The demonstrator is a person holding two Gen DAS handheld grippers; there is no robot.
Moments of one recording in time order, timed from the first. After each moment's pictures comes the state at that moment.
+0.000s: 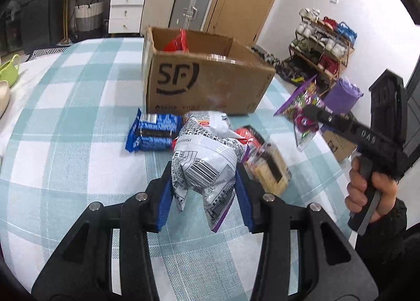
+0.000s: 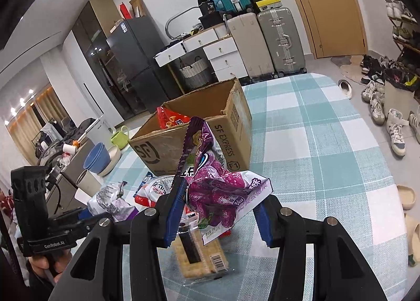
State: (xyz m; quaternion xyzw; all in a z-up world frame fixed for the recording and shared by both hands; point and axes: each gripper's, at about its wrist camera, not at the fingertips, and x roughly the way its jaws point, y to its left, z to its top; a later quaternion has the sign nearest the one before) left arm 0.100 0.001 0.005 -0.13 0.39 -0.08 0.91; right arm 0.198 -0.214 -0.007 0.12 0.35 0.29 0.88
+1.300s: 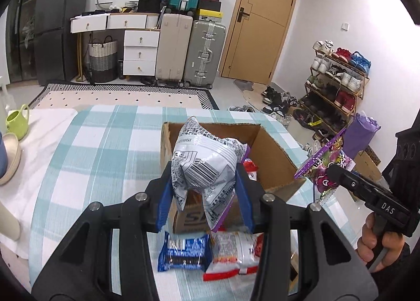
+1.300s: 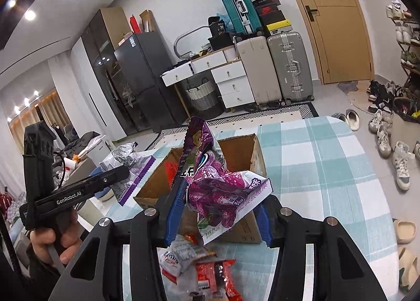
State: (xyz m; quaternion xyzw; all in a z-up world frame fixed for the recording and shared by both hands) left arm 0.221 0.033 0.101 -0.11 0.30 -0.02 0.95; right arm 0.259 -0.175 0.049 0.11 0.29 0.30 0.90
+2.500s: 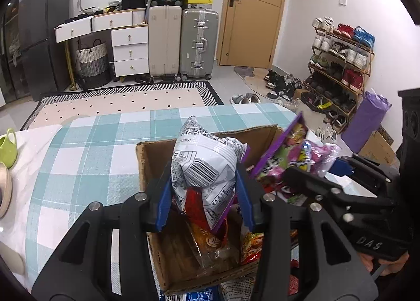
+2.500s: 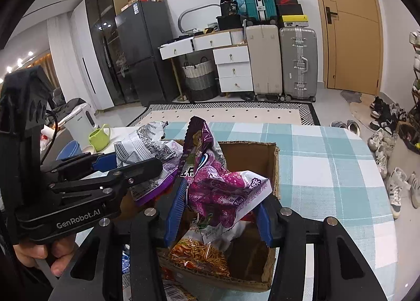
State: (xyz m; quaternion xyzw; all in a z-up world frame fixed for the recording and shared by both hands) left arm 0.353 0.011 0.048 -0.05 0.33 -0.03 0.94; right arm 0.346 -0.097 0.016 0.01 0.33 0.28 0.90
